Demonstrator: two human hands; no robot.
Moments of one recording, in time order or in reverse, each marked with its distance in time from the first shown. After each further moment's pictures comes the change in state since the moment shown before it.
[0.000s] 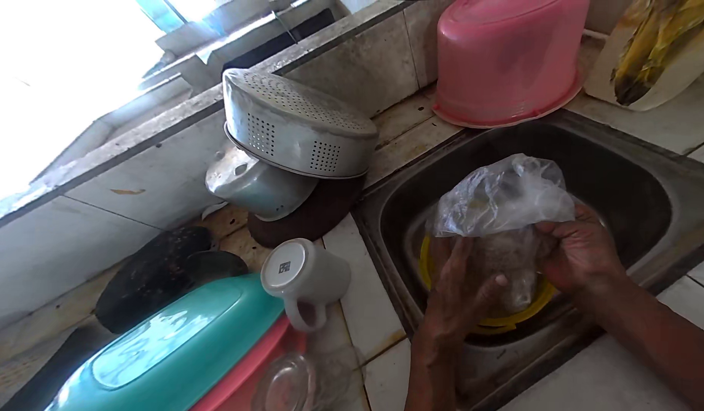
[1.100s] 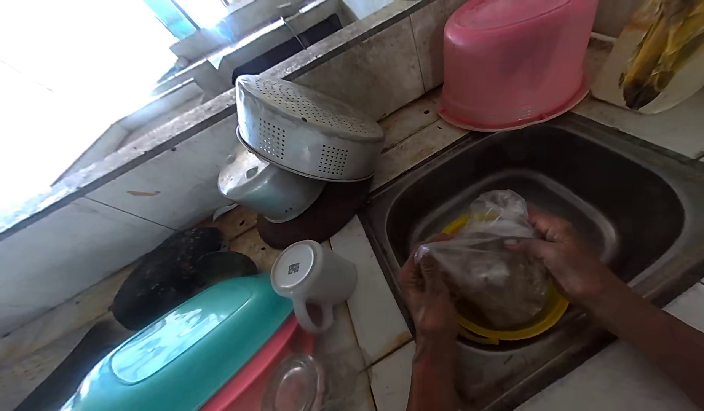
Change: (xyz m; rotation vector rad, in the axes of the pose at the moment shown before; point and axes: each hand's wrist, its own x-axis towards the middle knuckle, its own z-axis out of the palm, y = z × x) left_hand 0.005 -0.006 0.000 -0.610 0.548 -0.094; right_hand 0.003 -0.001 -0.005 -0.705 -0.337 0.001
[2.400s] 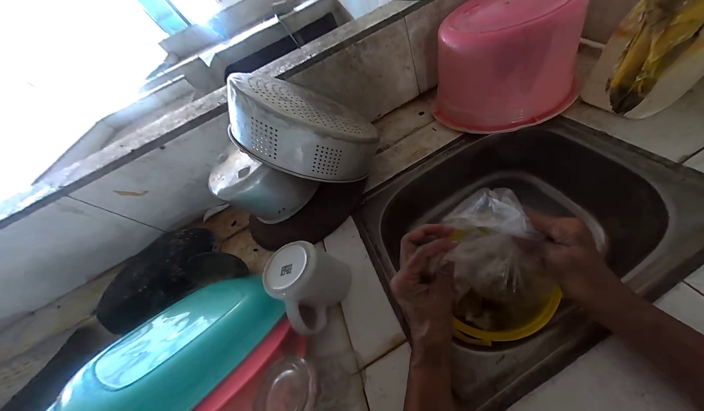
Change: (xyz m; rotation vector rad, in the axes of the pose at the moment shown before) left_hand 0.005 -0.001 0.000 0.142 -0.205 0.338; right_hand -0.002 0.011 -0.018 -0.242 0.066 -0.417
